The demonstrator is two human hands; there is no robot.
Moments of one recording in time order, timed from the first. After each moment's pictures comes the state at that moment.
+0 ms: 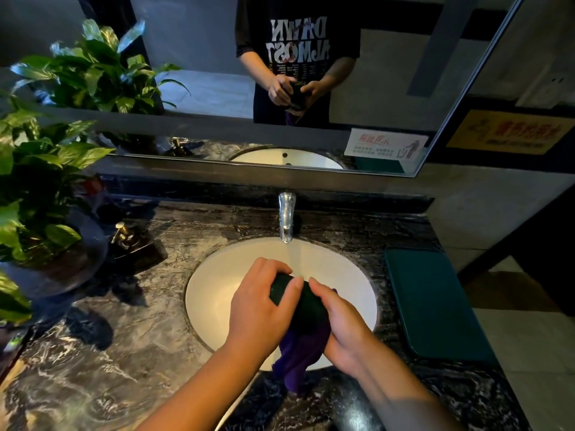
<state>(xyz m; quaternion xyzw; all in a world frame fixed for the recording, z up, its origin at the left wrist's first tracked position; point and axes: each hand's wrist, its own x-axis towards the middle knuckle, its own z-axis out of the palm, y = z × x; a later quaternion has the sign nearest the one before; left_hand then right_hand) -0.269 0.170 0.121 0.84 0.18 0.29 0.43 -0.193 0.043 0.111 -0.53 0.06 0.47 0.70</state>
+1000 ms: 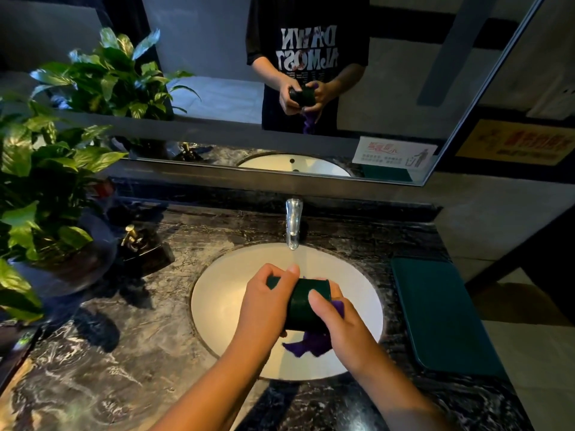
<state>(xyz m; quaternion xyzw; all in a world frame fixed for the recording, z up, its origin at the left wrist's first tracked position) -0.262 0.171 0.140 0.65 0.33 0.17 0.66 -0.196 0.040 0.119 -0.67 -0.15 0.36 0.63</state>
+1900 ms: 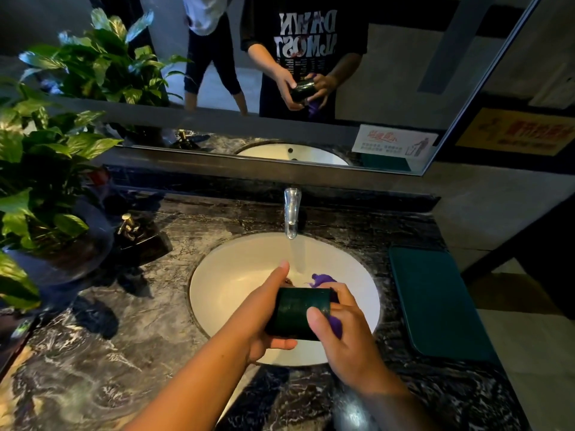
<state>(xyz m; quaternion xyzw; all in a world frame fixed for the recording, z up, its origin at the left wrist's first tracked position) -0.276 0.175 0.139 0.48 0.38 -0.10 0.79 -0.210 0.021 0.094 -0.79 -0.33 0.17 0.50</state>
